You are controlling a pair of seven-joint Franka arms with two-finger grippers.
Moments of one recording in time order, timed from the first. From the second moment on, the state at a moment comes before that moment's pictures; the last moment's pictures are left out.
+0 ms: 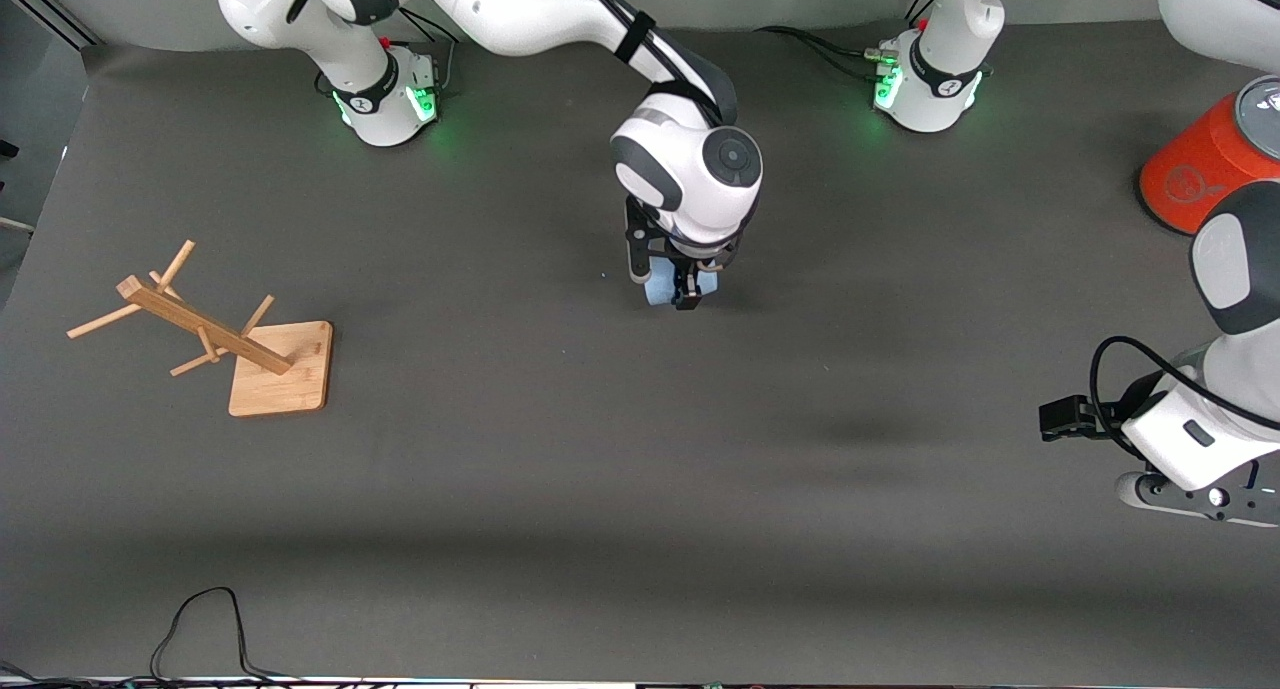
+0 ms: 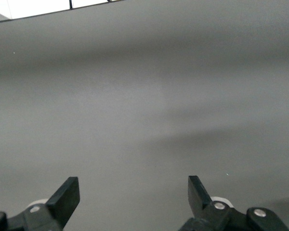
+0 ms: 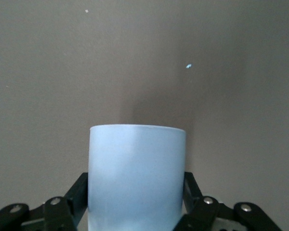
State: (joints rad) left arm -0.07 0.53 0.01 -1.14 0.00 1.69 0.09; right arm 1.03 0.85 -0.12 -1.24 0.01 1.91 2.47
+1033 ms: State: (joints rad) left arm -0.07 0.53 0.01 -1.14 0.00 1.69 0.09; right arm 1.04 0.99 -0.12 -1.14 0.00 1.92 2.54
